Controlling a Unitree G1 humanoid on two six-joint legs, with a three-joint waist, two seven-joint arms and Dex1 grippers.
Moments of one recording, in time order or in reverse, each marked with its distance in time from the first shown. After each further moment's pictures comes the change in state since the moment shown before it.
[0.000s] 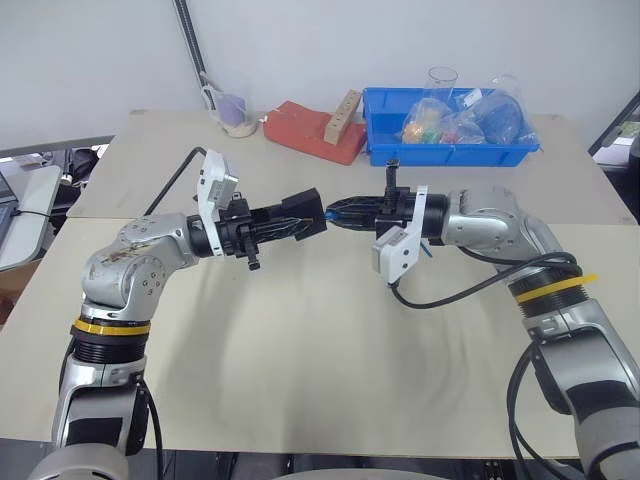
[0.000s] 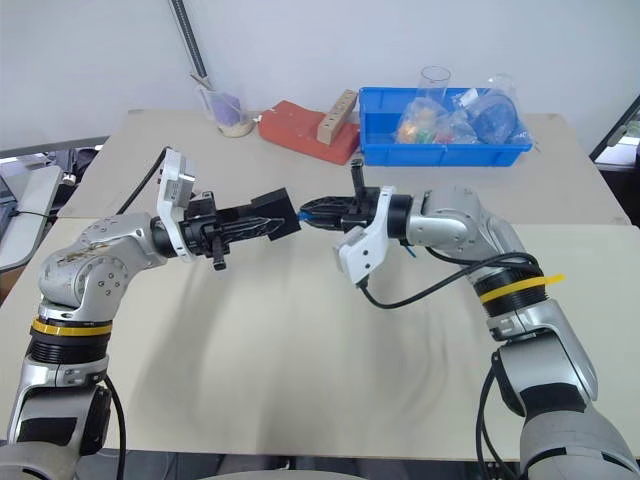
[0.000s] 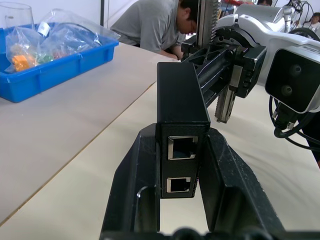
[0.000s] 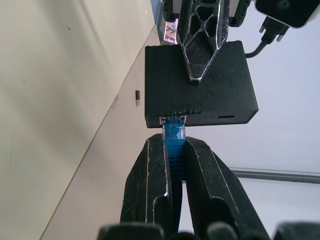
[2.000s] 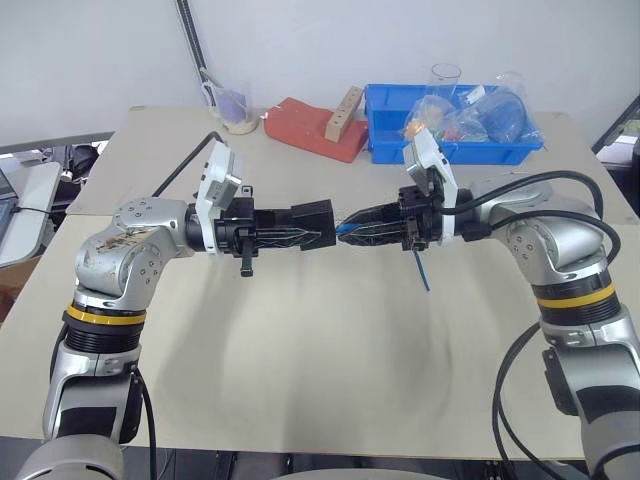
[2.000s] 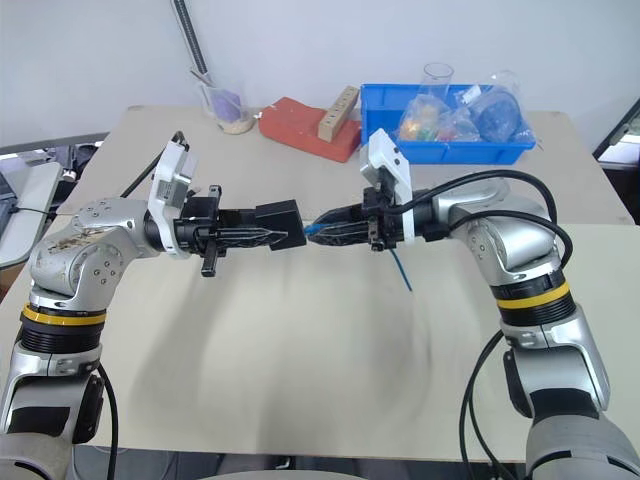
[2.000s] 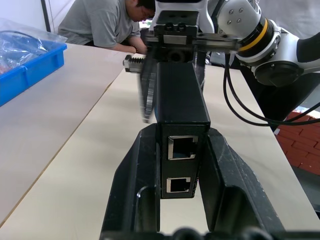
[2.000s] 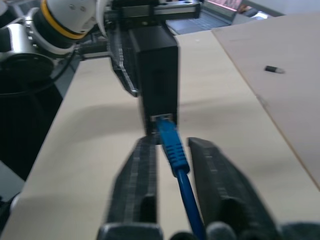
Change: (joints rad) left arm -0.064 0.049 -0.041 -0.020 0.013 -0.018 -0.201; right arm 0.027 -0.033 -0.133 -0.376 0.983 1.625 0.504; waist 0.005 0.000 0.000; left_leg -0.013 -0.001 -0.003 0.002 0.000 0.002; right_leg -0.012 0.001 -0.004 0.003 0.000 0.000
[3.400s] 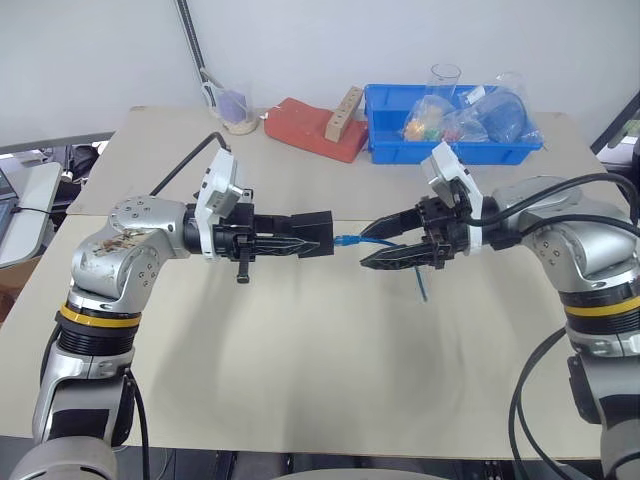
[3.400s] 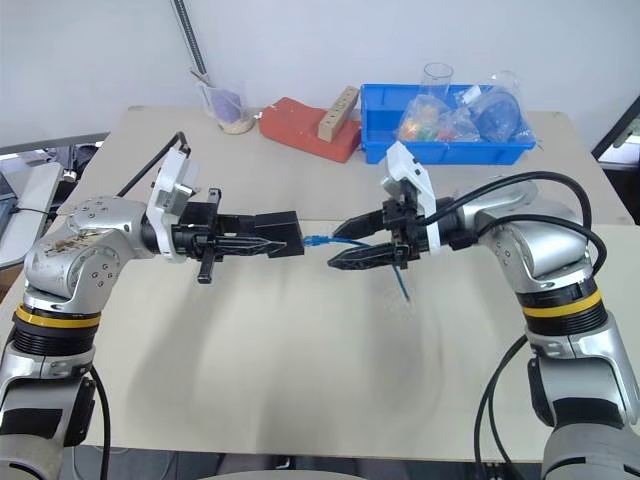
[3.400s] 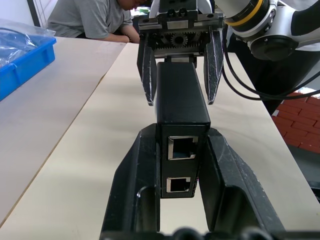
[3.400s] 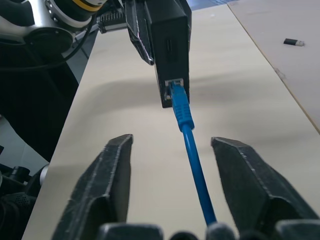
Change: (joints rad) left arm 0.009 0.038 -0.030 -0.024 0.023 -0.046 -0.047; right arm 0.038 -0.095 -0.023 -0.071 0.008 0.064 0.084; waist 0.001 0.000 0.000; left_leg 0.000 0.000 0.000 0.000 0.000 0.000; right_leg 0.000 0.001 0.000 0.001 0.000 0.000
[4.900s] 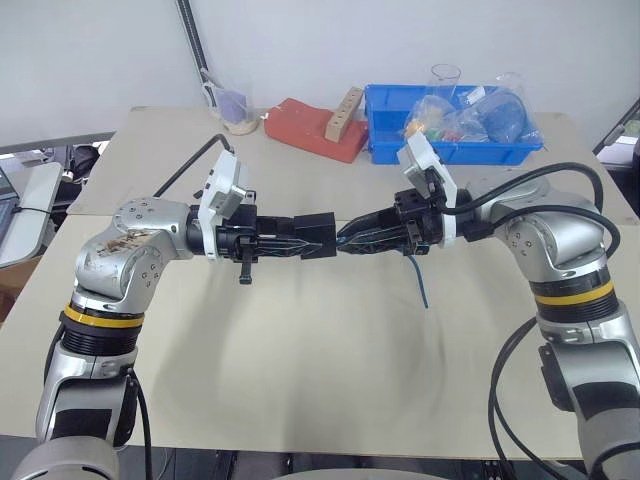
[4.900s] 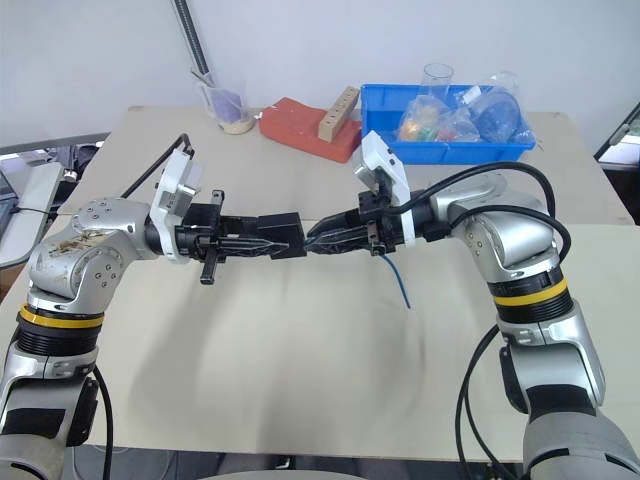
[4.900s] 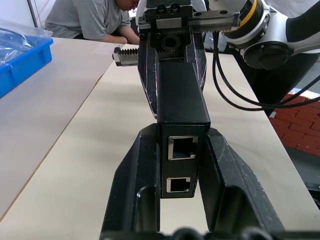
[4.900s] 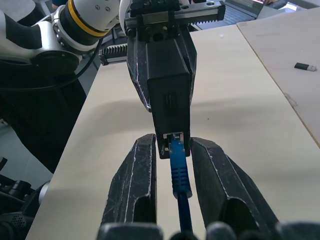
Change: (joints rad) left arm 0.000 -0.011 -0.005 -0.002 0.000 0.008 0.002; right arm -0.060 0.108 0.021 0.051 -0.042 -0.008 0.002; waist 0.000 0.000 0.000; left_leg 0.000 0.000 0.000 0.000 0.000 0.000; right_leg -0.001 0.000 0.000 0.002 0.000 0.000
